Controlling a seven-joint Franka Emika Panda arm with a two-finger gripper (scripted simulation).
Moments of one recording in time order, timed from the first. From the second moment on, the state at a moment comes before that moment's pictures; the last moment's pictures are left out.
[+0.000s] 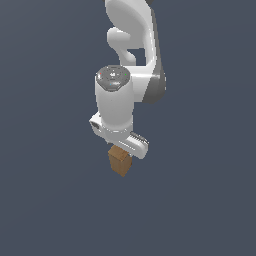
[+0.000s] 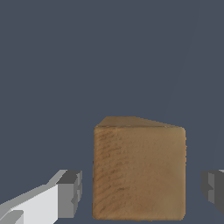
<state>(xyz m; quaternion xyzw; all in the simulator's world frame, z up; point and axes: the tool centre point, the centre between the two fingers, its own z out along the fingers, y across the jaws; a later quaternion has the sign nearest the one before) 0.060 -0.030 0.182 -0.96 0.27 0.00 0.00</state>
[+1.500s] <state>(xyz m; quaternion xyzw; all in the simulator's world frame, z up) 0.054 -0.031 0.144 -0.96 0.28 0.01 0.00</state>
